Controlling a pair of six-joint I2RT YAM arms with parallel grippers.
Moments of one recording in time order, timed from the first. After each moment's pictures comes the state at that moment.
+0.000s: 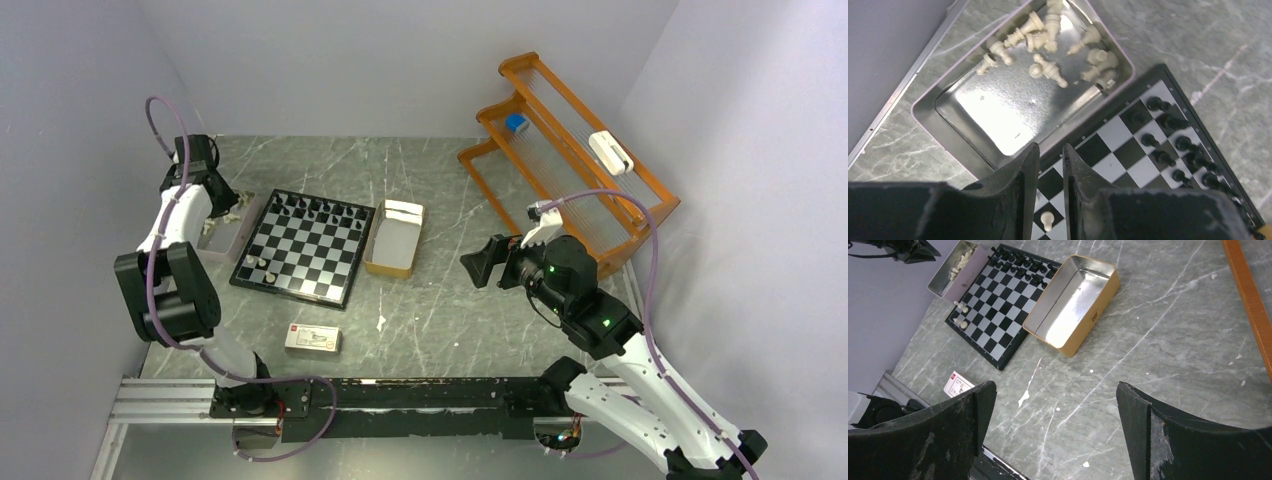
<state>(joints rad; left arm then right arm) 0.24 1.65 1.29 -0.50 -0.20 -0.40 0.66 0.65 0.77 -0.42 0.07 0.44</state>
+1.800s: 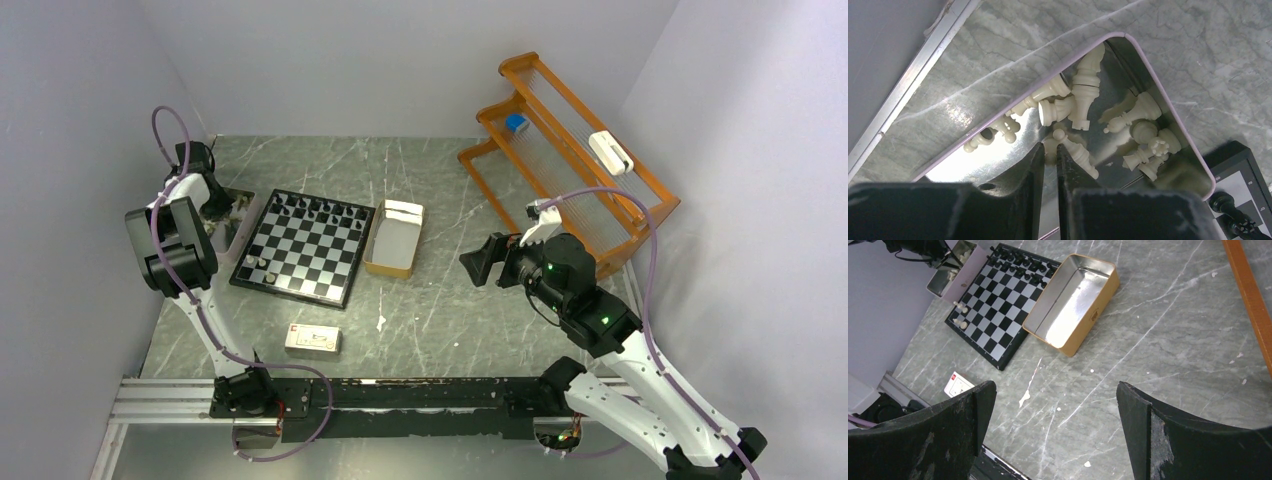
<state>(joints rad) 0.33 2.07 1.49 -0.44 -0.17 -0.38 0.66 0.67 0.79 -0.42 0.07 0.45</state>
